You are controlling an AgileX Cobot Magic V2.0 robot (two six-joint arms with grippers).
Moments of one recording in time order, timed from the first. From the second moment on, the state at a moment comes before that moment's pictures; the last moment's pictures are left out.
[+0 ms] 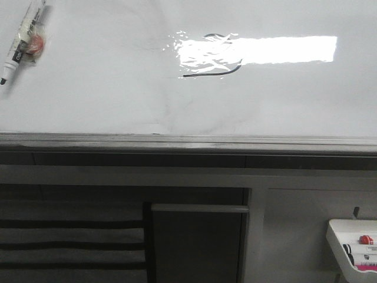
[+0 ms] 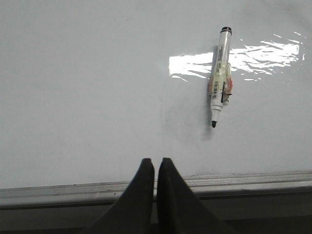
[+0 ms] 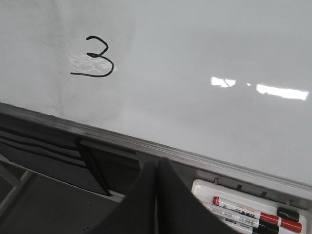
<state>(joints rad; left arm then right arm) -0.08 -0.01 0.00 -0.11 0.03 0.13 0.44 0.50 -0.71 -0.15 0.72 0.23</state>
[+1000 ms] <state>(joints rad) -0.08 -0.01 0.00 -0.12 0.03 0.13 0.16 0.29 -0.44 -0.13 0.47 0.23</state>
